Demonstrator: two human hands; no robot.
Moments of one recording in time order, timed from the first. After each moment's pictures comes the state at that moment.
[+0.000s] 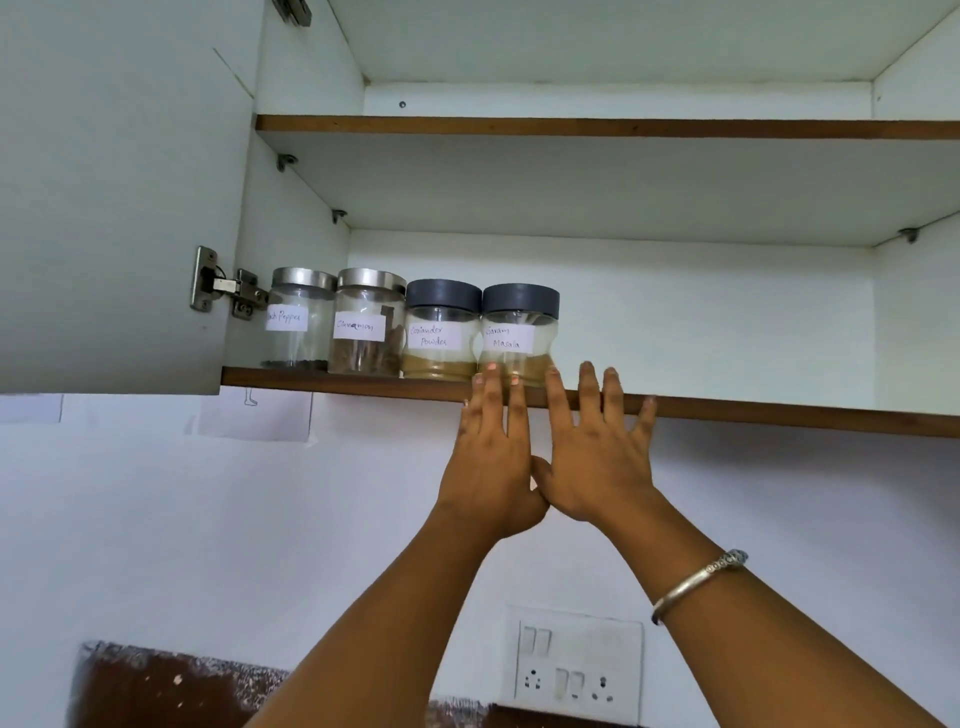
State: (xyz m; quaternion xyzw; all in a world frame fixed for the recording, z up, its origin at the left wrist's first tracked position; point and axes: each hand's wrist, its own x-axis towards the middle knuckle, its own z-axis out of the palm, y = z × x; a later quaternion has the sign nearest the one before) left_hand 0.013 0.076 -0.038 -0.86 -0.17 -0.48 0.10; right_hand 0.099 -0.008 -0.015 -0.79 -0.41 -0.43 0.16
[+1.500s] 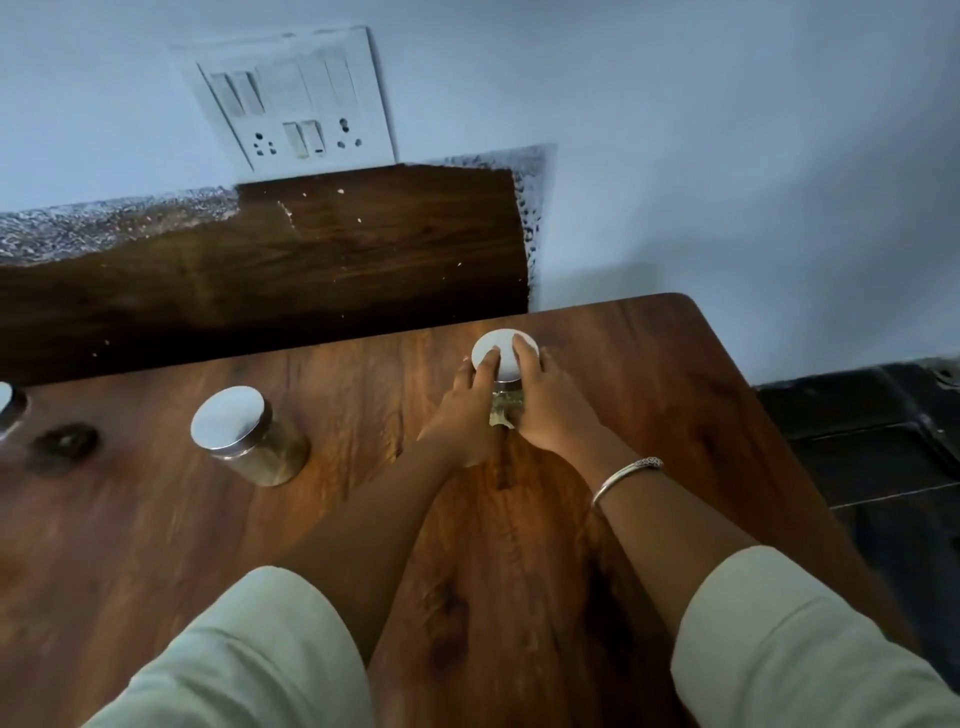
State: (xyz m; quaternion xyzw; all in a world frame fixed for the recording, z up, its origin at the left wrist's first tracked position) left_hand 0.156 -0.165 -0.510 -0.94 -0.22 0.02 -0.26; right_hand 0.240 -0.265 -0.512 -0.89 -0.39 0.09 0.22
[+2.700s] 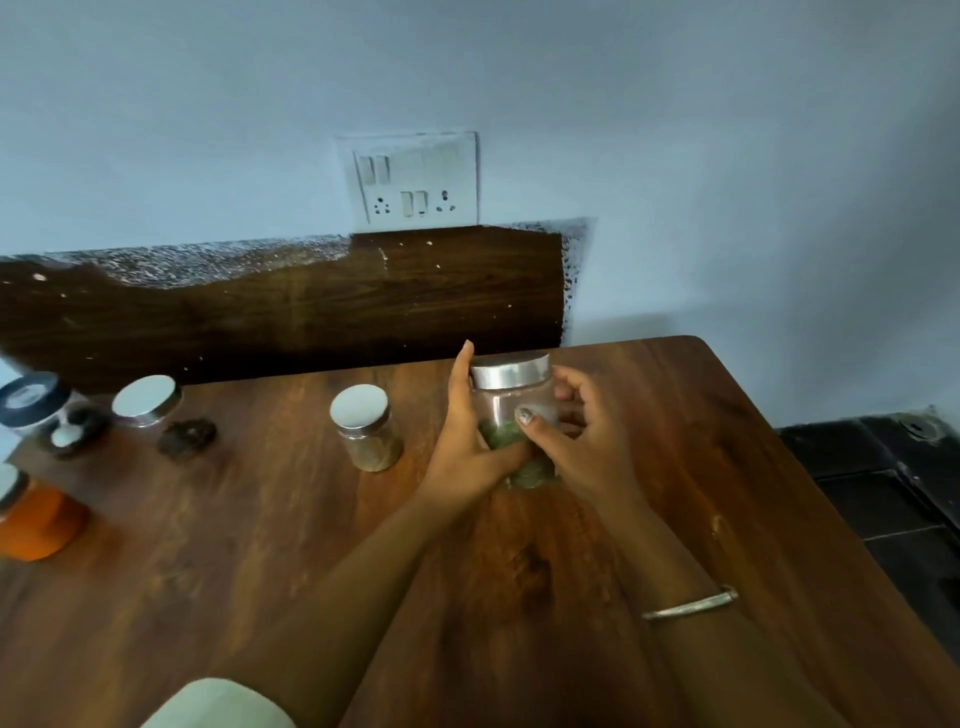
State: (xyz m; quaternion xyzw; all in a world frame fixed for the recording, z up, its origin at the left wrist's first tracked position) left_hand -0.019 -0.167 -0.402 -0.74 -0.07 -0.22 -0.63; right_hand 0.066 -0.287 -0.403 -0.72 -0.26 0.13 0.62
